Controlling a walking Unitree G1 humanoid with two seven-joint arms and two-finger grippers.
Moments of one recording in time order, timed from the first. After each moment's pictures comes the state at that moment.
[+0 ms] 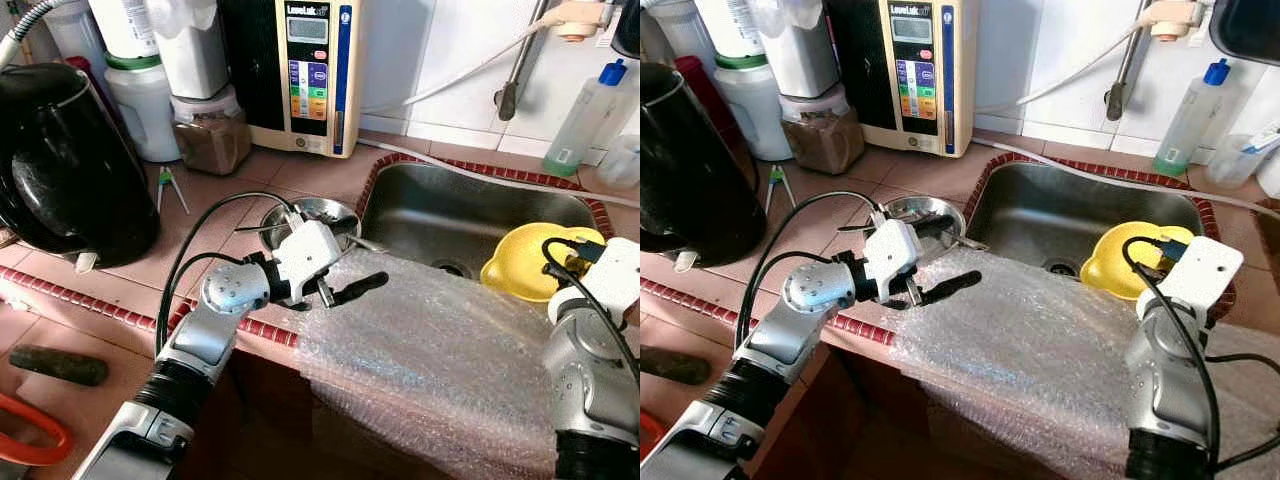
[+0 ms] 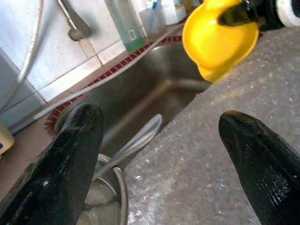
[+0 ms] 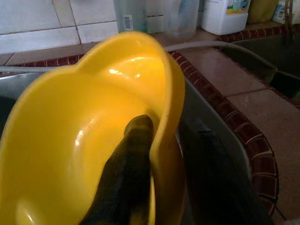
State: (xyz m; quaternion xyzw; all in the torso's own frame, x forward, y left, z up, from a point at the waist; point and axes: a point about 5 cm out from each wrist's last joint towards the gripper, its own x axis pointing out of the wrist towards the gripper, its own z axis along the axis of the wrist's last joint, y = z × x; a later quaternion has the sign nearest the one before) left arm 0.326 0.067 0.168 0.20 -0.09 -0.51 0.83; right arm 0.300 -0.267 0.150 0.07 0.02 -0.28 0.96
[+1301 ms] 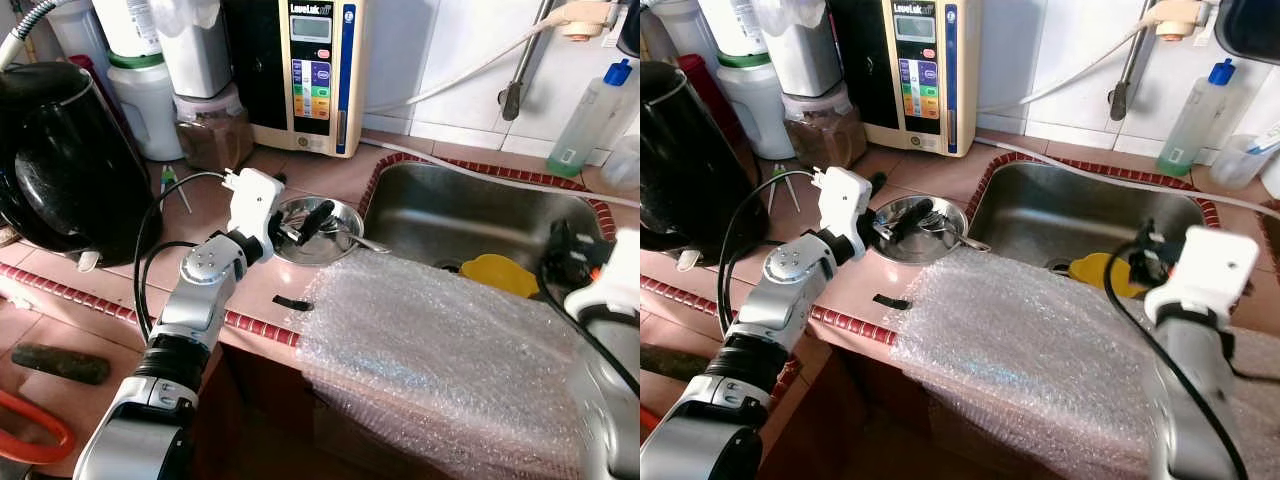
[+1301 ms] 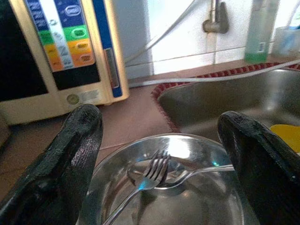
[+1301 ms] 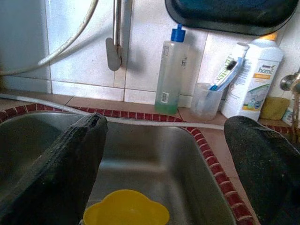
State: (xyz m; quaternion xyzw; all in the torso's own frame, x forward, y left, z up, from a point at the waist) left arm 0.369 0.109 0.181 0.06 -0.06 -0.29 0.95; right arm 0.254 -0.246 0.193 -0.06 -0.10 -0.19 0.97
